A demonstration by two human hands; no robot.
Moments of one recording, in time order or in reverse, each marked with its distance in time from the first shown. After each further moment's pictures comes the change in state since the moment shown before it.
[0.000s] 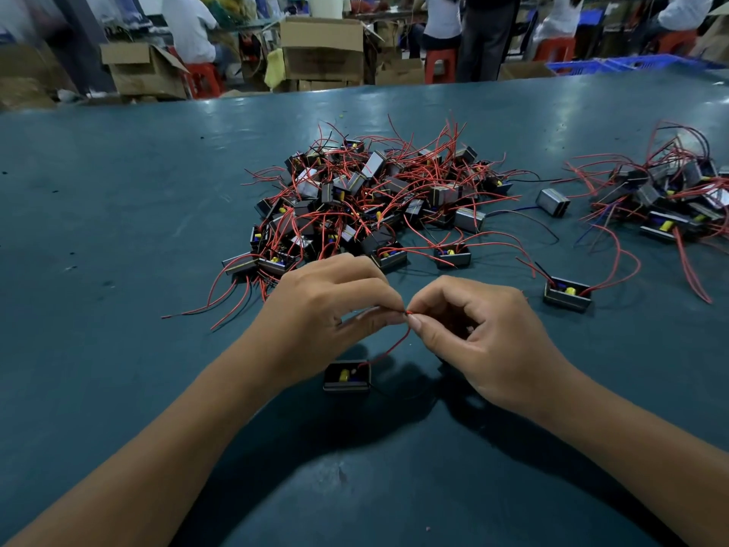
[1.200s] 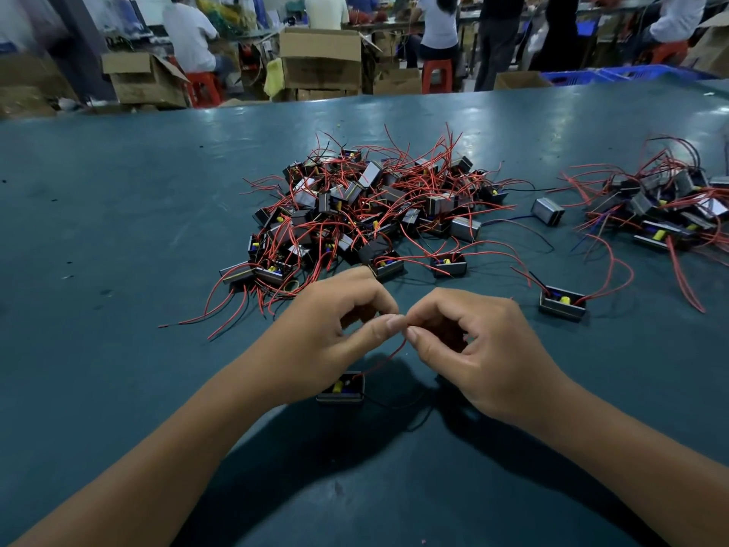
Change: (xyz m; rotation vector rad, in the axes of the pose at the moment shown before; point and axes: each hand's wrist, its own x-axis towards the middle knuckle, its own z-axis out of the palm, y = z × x) left_hand 0.001 0.013 -0.001 -0.299 -0.135 -0.290; right_hand -0.001 -0.001 0.000 -0.060 0.007 -0.035
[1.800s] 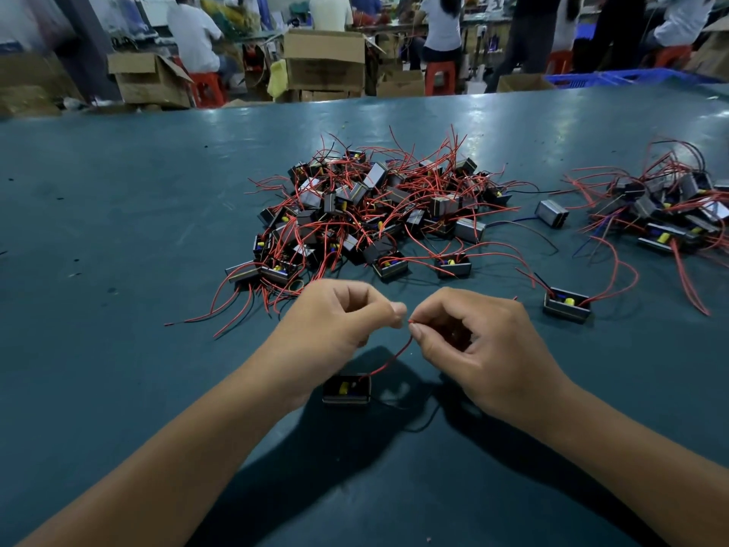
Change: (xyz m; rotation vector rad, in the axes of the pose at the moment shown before) left_hand 0.001 0.008 0.009 -0.480 0.104 -0.537; right_hand 0.001 0.001 0.002 -0.070 0.044 -0.024
